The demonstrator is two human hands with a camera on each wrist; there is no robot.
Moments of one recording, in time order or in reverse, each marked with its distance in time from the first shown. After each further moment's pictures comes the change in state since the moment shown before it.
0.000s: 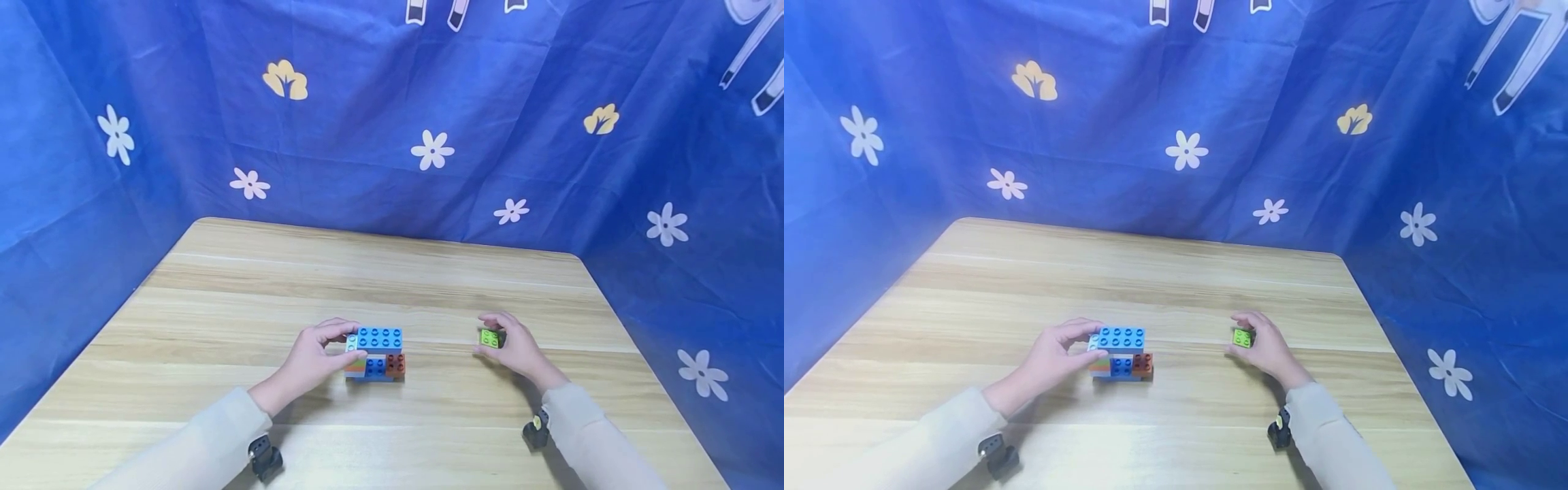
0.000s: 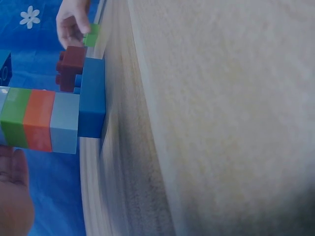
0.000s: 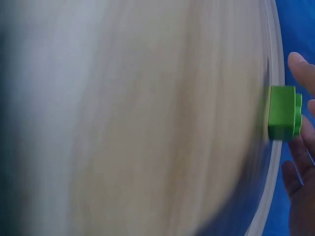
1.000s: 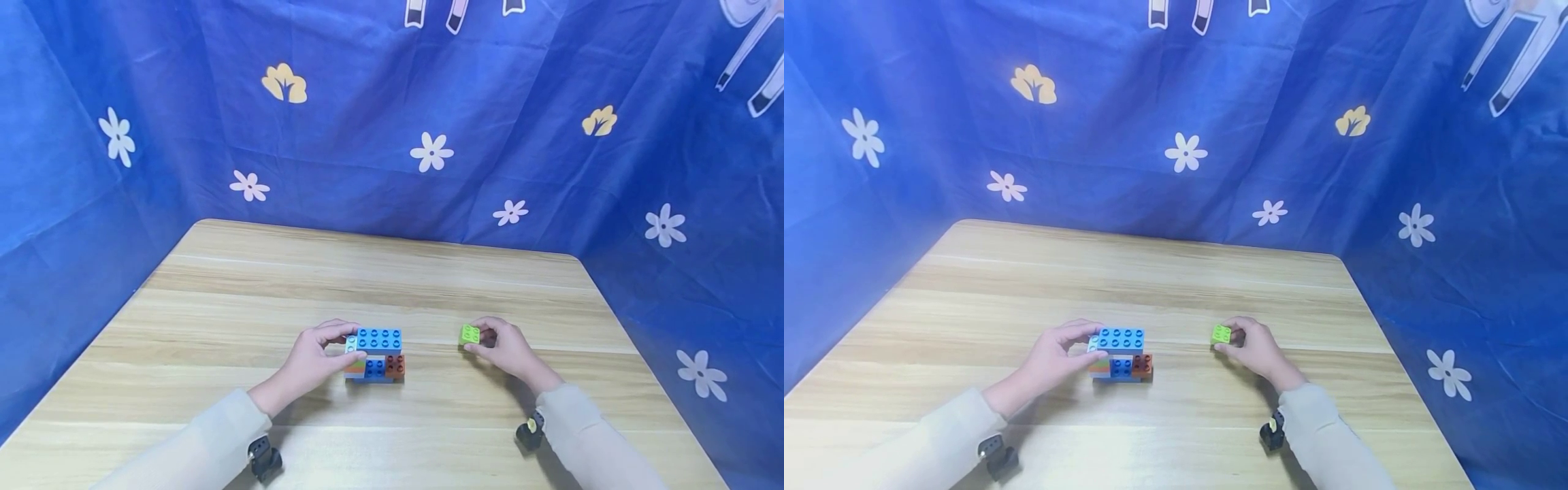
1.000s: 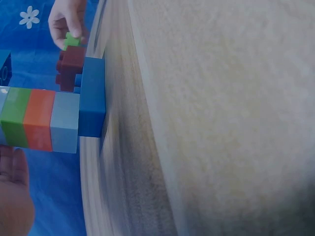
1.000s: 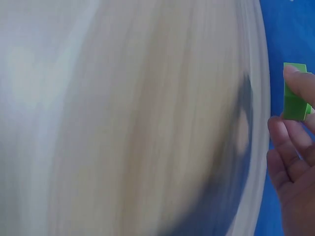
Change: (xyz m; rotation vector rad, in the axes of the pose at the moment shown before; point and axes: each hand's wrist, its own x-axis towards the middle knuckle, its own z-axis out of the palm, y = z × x) left_hand -0.001 0.000 0.000 -0.005 -0.007 -0.018; right_hand 0.005 -0.026 0.005 0.095 -0.089 0.134
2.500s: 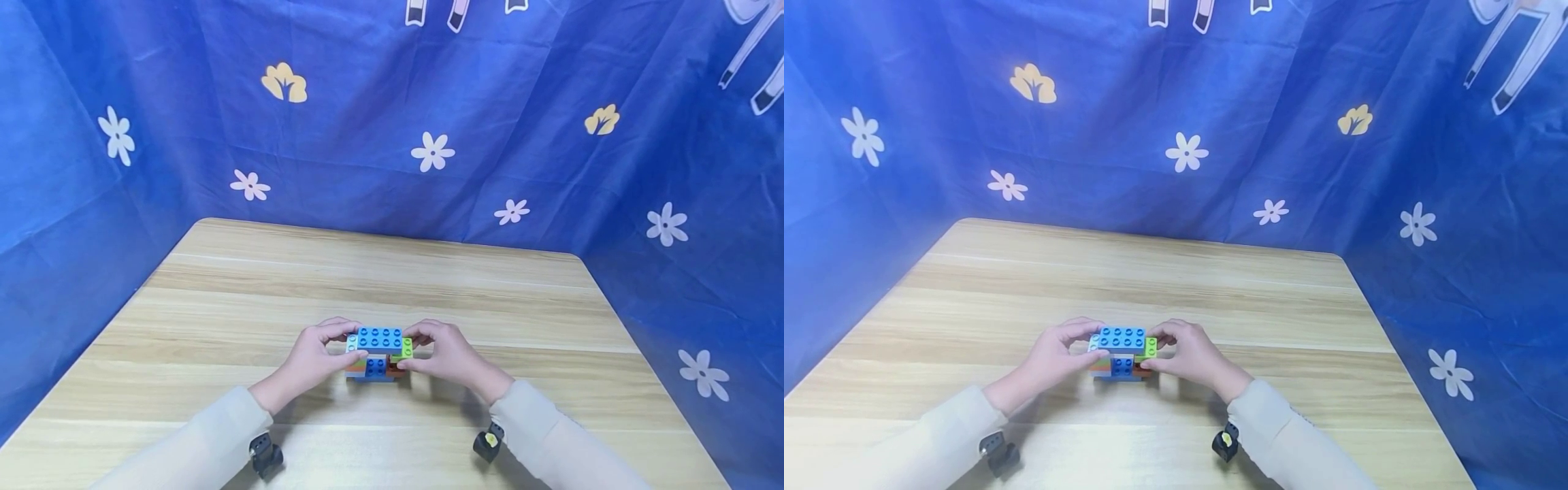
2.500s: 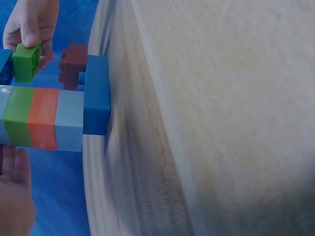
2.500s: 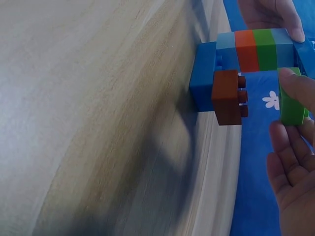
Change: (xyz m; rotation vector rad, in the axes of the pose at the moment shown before) left_hand 0.004 0.001 -0.002 0.030 -0.008 0.031; right_hand 0.016 -0.107 0.052 0.038 -0.166 -0.223
